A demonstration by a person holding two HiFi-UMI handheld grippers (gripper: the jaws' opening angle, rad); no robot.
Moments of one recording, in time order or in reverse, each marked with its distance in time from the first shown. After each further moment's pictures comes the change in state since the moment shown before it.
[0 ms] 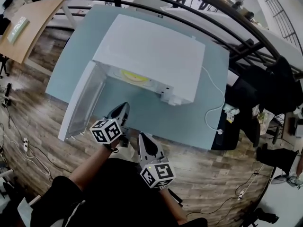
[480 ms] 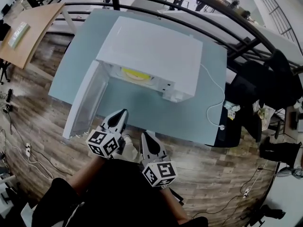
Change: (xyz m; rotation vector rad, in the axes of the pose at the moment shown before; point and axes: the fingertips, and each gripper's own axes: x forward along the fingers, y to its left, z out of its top) left arm -0.067 -0.045 0.015 0.315 -0.039 -0.130; right arm -0.014 0.013 -0.005 0.000 -0.048 -0.035
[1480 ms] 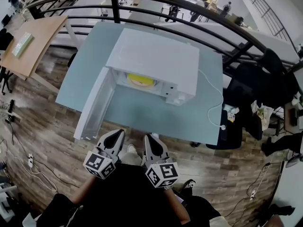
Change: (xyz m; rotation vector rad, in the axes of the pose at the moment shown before) left arm -0.109 -0.034 0.012 0.206 -0.037 -0.079; right arm -0.017 0.039 0.004 -0.059 -0.081 -0.015
